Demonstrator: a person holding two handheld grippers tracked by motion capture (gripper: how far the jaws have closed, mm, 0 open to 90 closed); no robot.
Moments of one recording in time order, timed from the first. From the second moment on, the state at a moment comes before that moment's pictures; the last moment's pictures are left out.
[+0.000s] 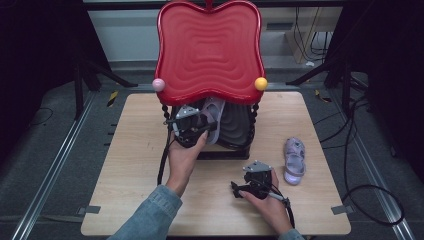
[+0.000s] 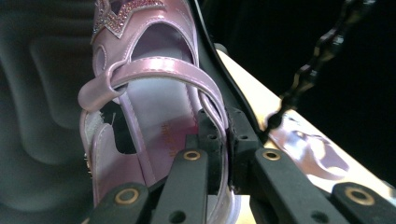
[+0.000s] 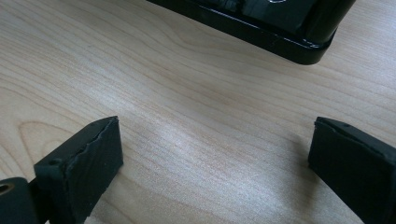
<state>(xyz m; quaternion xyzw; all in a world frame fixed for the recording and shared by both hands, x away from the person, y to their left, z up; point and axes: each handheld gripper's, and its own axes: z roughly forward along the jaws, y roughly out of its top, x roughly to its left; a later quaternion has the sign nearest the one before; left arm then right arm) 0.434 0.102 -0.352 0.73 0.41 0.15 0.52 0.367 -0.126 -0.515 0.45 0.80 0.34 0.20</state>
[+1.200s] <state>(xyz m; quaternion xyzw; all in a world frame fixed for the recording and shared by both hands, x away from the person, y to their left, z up) 0.447 0.108 -0.374 0.68 0.45 0.26 0.52 0.367 -0.126 -0.515 0.45 0.80 0.35 0.20</state>
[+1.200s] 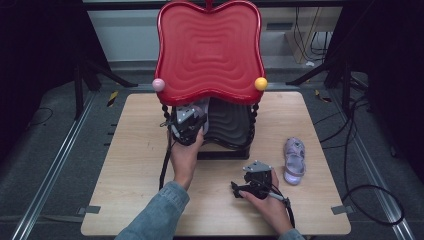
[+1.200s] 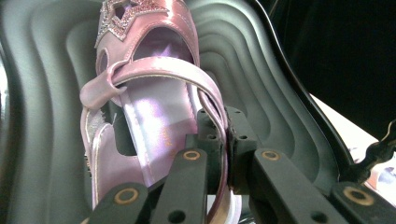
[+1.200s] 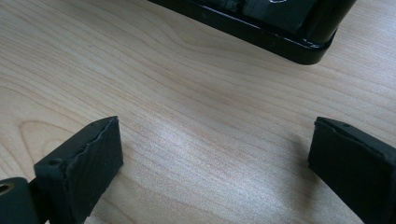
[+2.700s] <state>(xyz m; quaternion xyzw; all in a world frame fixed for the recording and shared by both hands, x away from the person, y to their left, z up) 0.462 0.088 -0.392 0.68 0.49 0.22 0.51 0.367 -0.126 -0.515 0.45 0.80 0.35 0.20</state>
